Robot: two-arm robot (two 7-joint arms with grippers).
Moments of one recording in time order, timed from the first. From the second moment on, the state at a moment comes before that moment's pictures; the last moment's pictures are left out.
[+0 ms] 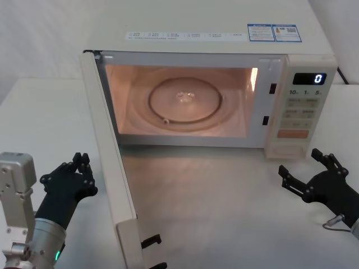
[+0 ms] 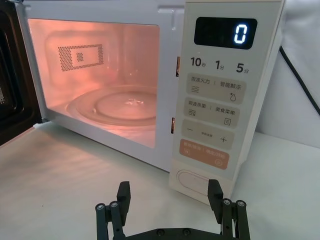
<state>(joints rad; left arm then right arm) 0.27 0.24 0.04 -1.85 -0.25 -0.02 -0.02 -0.07 0.36 -0.16 -1.64 0.27 -0.07 0.36</state>
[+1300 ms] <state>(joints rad) 0.31 0.24 -0.06 -1.89 -0.33 0.00 -0.08 -0.07 0.36 -0.16 -1.64 0.27 -0.07 0.36</state>
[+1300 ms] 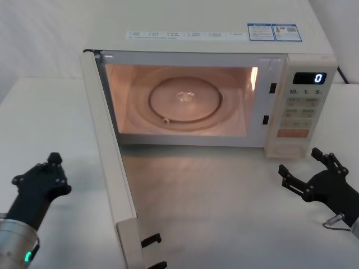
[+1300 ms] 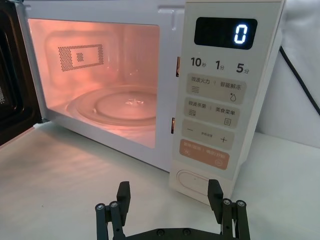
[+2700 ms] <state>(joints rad) 0.37 0.44 -0.11 -2.07 -0.52 0.05 -0.32 -0.07 0.36 -0.16 -1.64 0.27 -0.07 0.36</state>
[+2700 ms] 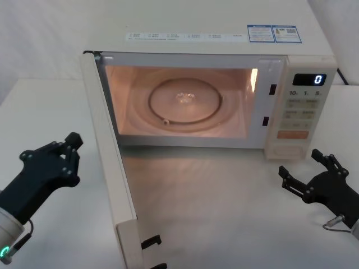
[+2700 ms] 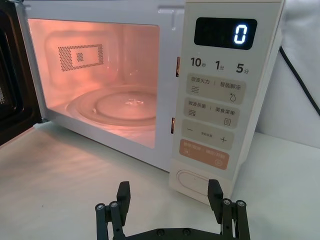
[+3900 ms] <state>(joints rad) 0.07 0.44 0.21 -1.98 -0.42 0.11 -0.27 -0.07 0.36 -0.16 -1.64 0.27 -0.07 0.36</state>
